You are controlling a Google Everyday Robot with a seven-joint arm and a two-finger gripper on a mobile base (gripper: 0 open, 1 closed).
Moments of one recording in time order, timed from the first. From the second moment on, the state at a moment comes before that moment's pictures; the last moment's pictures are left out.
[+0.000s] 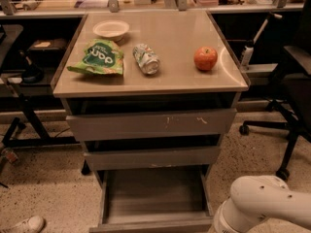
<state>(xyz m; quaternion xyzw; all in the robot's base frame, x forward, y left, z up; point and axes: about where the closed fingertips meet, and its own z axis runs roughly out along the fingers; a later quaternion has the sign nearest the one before) 0.293 -0.173 0.496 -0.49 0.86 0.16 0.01</state>
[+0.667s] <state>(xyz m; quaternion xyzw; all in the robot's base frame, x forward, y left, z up) 0.292 -0.161 0.381 -0.47 0.86 0.22 -0.01</state>
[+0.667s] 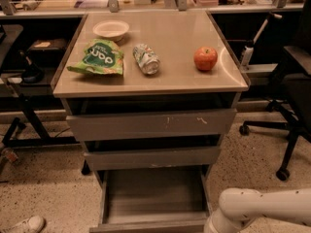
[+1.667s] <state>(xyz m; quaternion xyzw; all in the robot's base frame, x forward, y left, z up) 0.286 -0.151 0.331 -0.45 0.86 0.25 -0.03</state>
